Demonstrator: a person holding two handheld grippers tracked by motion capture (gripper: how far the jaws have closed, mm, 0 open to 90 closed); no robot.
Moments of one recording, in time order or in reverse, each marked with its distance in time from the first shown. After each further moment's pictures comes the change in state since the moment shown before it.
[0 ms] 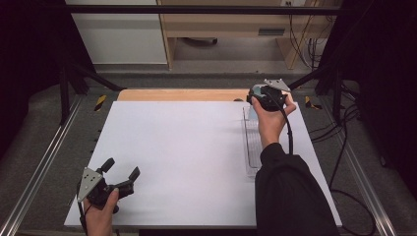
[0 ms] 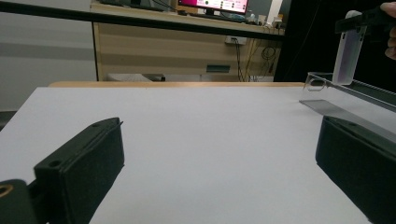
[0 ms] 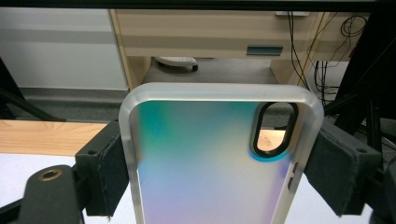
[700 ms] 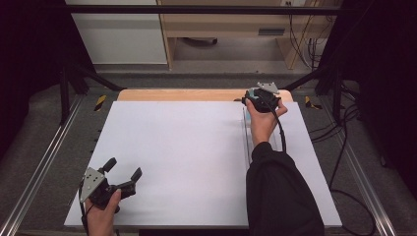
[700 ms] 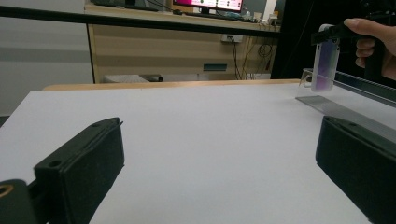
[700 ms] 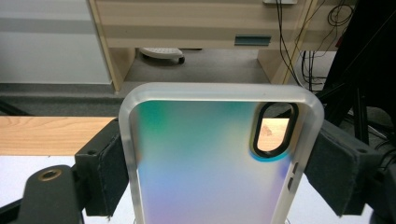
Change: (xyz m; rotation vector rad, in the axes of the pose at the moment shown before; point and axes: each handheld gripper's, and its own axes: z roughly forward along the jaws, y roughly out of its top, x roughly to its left) left arm -0.004 0.000 0.002 0.005 -0.016 0.022; right arm 0.011 -0.022 0.034 0.023 -0.068 0.004
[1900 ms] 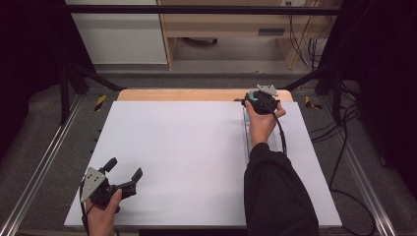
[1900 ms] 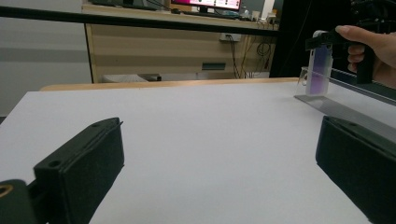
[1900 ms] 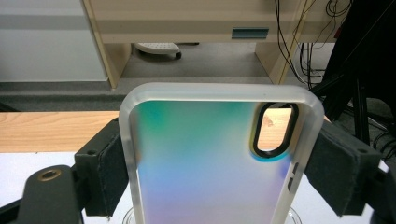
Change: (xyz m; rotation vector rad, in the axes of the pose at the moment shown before) left arm -0.001 0.000 0.001 0.005 -0.005 0.006; right arm -0.001 -0.012 0.011 0.019 -0.010 0.017
